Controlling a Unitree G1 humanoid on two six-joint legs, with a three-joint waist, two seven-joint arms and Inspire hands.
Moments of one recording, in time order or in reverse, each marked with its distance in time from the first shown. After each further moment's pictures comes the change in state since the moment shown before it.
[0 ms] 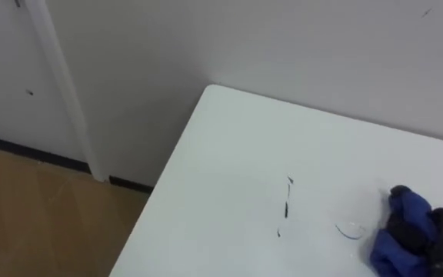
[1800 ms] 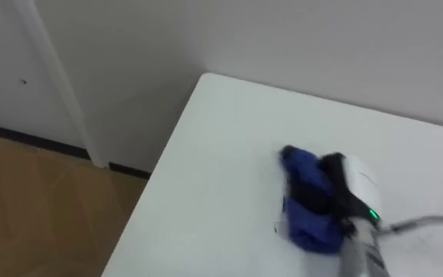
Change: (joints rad) left arm 0.035 -0.020 0.099 0.004 0.087 0.001 0.029; right arm 0.087 0.043 0.012 -0.093 -0.064 -0.080 -0.002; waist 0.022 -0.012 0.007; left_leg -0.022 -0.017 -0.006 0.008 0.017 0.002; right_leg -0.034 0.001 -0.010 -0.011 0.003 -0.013
